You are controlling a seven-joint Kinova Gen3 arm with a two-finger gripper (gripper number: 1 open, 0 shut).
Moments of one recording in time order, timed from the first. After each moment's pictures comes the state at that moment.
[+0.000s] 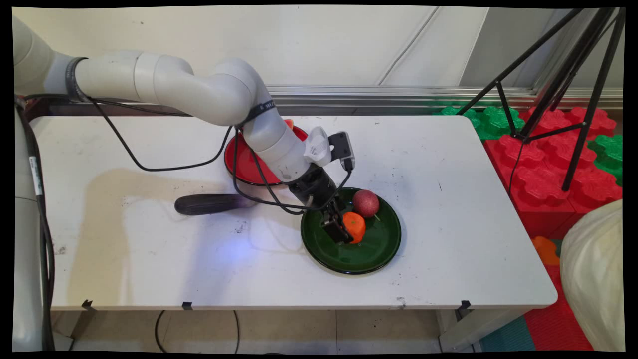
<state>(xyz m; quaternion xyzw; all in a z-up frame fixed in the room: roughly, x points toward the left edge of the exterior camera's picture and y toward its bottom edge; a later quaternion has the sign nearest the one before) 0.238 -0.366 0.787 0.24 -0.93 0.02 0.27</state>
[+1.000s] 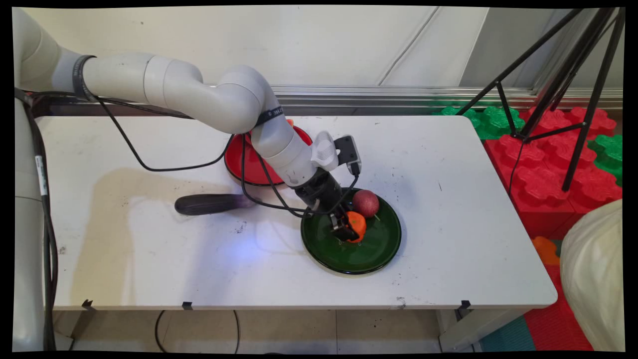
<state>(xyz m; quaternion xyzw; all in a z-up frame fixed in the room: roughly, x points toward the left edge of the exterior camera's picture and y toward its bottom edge) 0.226 -0.367 0.777 0.25 -0.93 0.03 0.27</state>
